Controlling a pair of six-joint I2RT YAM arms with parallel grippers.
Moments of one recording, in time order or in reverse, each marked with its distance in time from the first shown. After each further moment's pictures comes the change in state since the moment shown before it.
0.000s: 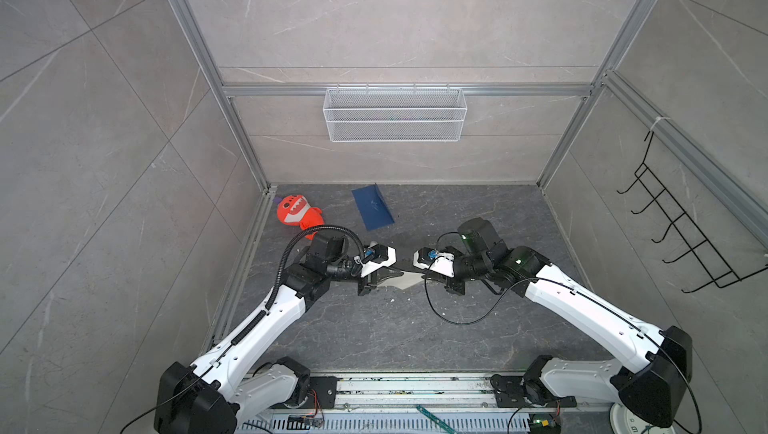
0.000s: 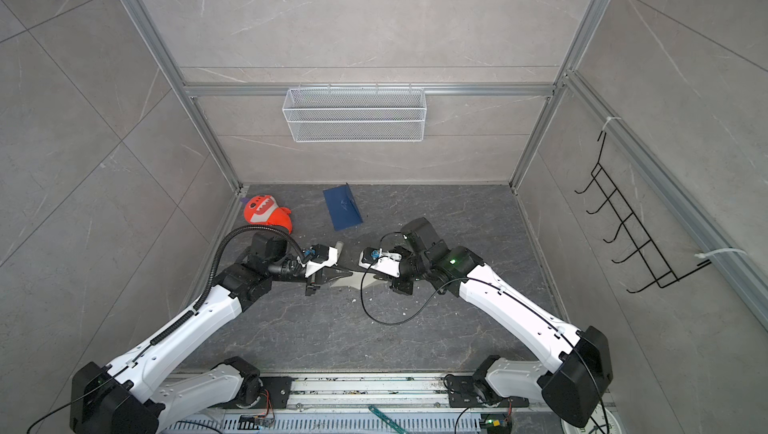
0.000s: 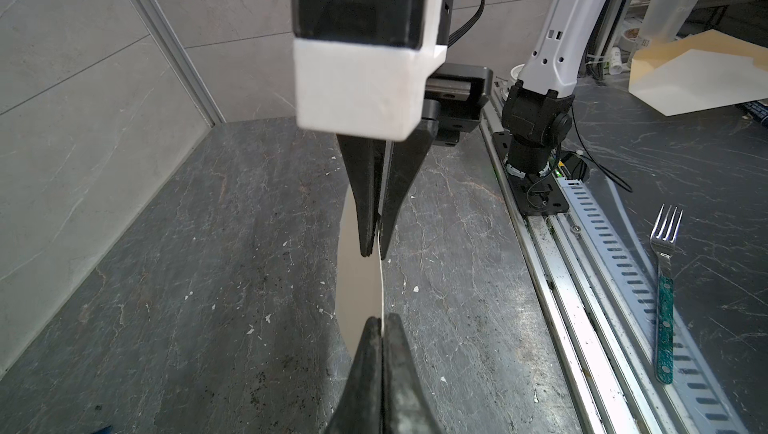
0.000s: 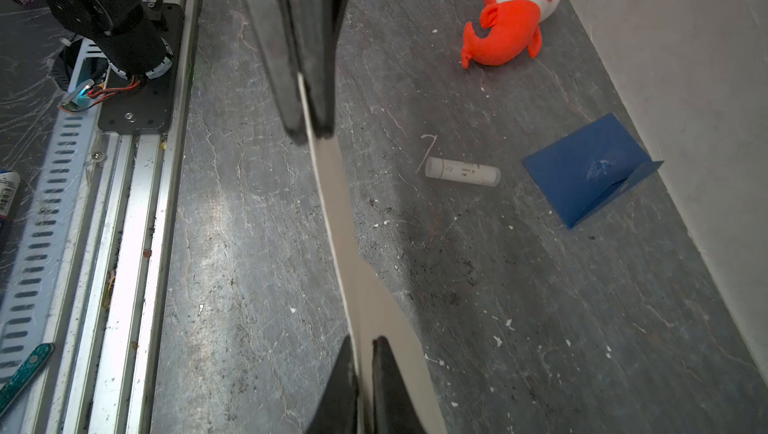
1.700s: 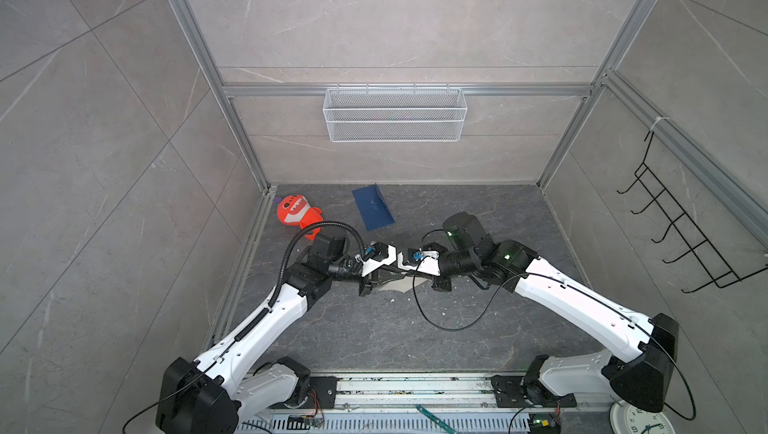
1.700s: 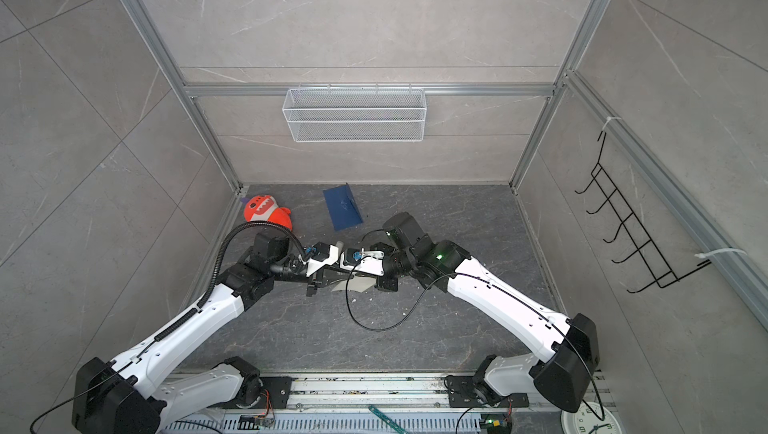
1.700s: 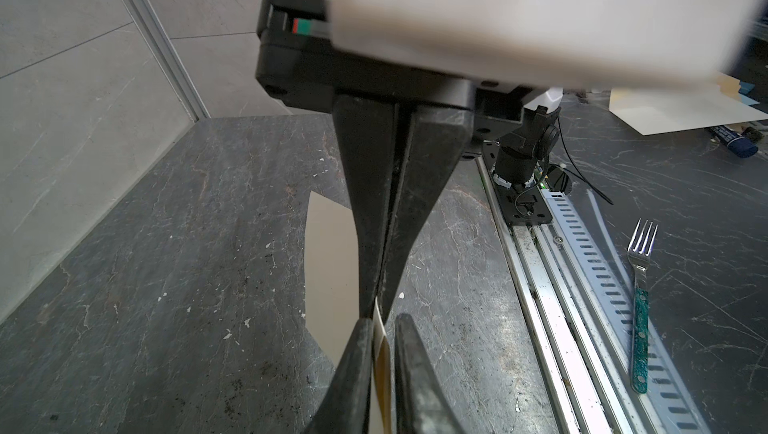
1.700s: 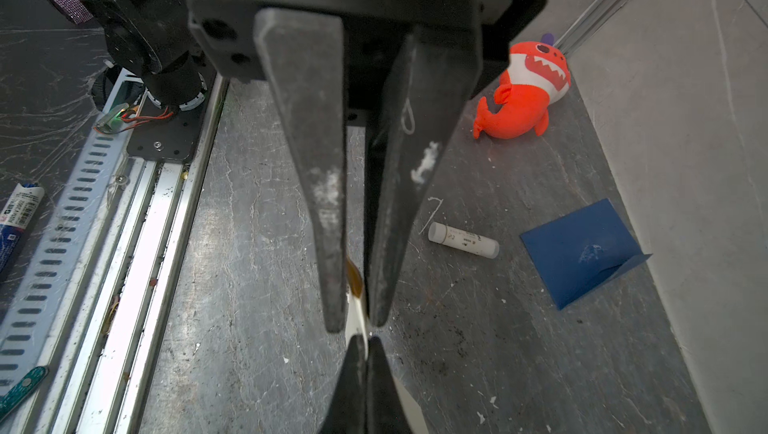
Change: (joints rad) left arm 0.000 0.022 -0.009 0.026 0.035 -0.059; right arm 0.110 0.087 0.143 0.013 -0.008 -0.042
